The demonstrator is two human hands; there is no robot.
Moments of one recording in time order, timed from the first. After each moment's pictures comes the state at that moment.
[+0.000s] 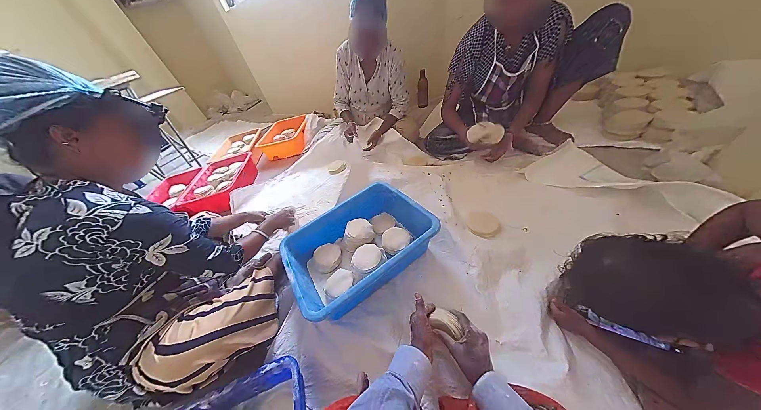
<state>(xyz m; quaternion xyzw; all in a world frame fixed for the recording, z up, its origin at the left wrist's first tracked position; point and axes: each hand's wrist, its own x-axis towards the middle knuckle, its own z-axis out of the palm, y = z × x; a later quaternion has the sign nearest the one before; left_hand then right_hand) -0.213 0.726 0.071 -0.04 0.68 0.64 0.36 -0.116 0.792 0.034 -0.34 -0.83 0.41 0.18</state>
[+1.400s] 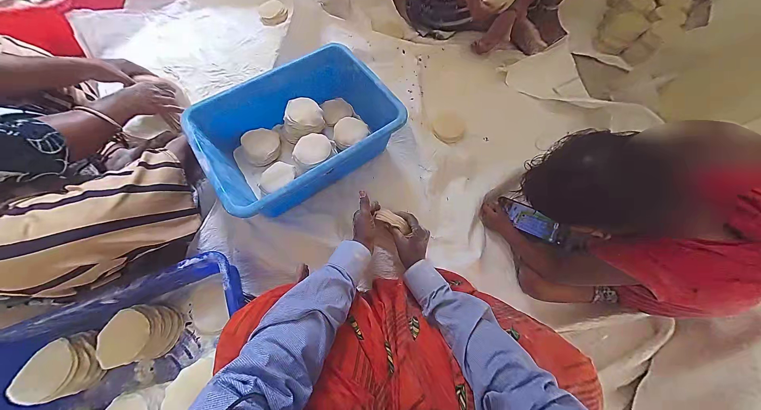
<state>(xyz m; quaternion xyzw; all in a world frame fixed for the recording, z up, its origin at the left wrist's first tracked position) -0.209 0.718 0.070 -0.02 0.66 0.65 0.37 -0.117 0.794 0.029 -0.34 -0.80 0.43 0.23</state>
